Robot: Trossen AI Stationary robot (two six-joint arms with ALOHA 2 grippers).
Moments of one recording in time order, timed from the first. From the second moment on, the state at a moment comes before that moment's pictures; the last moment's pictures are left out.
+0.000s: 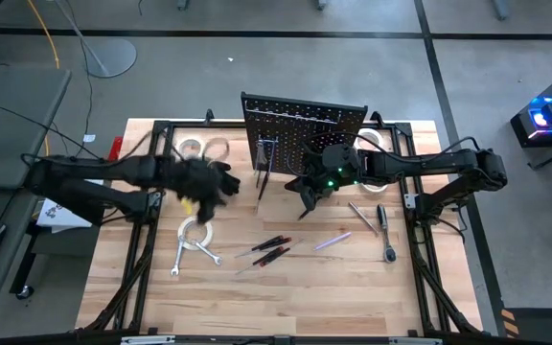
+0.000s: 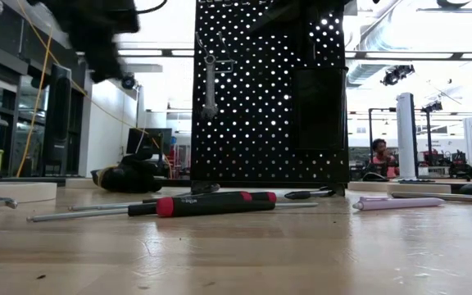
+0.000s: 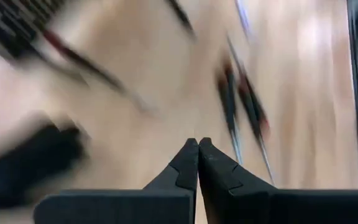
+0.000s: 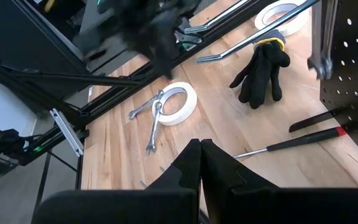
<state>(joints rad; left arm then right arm) 0.02 1.01 0.81 -0.71 0.10 -0.31 -0.05 1.42 1.12 -0.18 -0.07 0.53</state>
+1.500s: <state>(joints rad) -0.47 1.55 0.81 -0.67 0.04 -0.17 -0.05 1.42 1.12 -0.23 -0.09 0.49</state>
